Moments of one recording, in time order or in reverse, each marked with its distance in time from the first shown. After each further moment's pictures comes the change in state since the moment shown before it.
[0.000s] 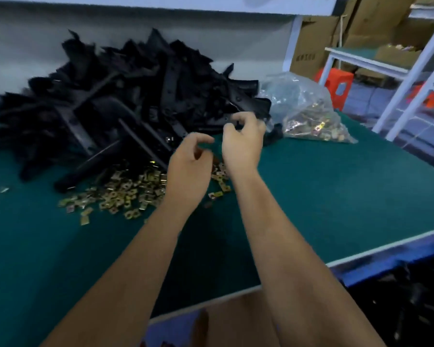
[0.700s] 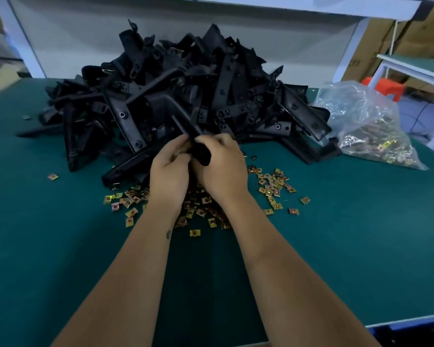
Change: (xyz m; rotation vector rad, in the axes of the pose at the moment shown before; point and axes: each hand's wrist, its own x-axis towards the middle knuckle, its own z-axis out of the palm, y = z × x) left_hand 0.034 -0.061 -0.082 -0.366 0.262 -0.256; right_hand -0.043 0.003 0.094 -0.392 -0.406 -0.488
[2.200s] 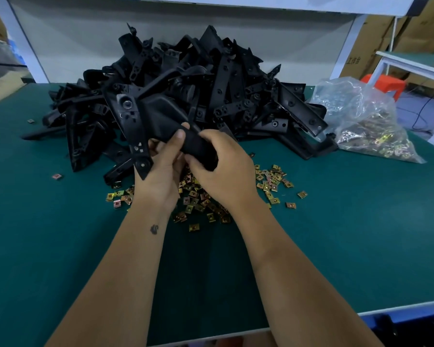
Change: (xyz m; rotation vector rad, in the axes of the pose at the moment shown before) left_hand -0.010 0.017 -0.005 -0.520 -0.124 0.064; right_hand -0.021 -0.009 -0.024 0.144 0.132 -0.152
